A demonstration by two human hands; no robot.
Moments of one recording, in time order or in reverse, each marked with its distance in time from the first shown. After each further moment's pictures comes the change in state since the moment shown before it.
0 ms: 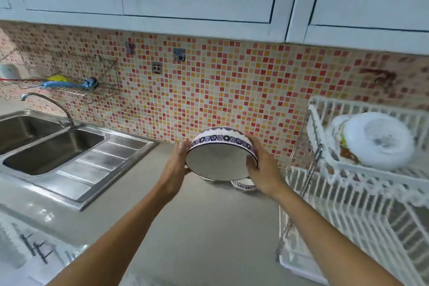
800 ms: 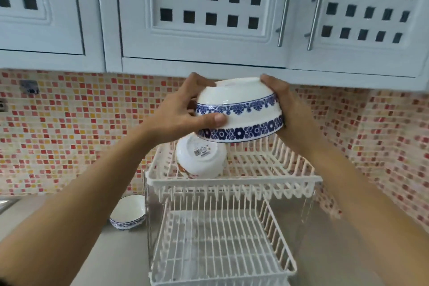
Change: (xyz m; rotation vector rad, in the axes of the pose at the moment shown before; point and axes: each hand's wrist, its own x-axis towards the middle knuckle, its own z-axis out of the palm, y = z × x) left_hand 0.011 0.208 0.302 0.236 -0.567 0.738; right_hand -0.088 0.024 -0.384 -0.712 0.438 -0.422
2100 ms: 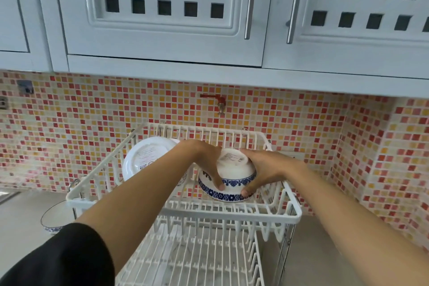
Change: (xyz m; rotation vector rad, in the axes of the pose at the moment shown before) left_hand 0.134 -0.095 0.156 0.786 -0.771 -0.759; right_hand -0.028 0.178 0.075 -0.067 -1.021 0.215
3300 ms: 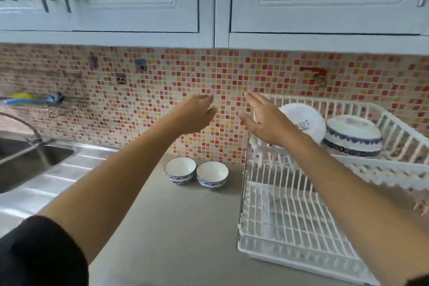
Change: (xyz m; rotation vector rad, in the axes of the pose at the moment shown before) left_hand -0.227 -0.289 0.068 -0.065 0.664 -0.095; right_hand 0.049 -0.345 0.011 0.221 0.484 -0.160
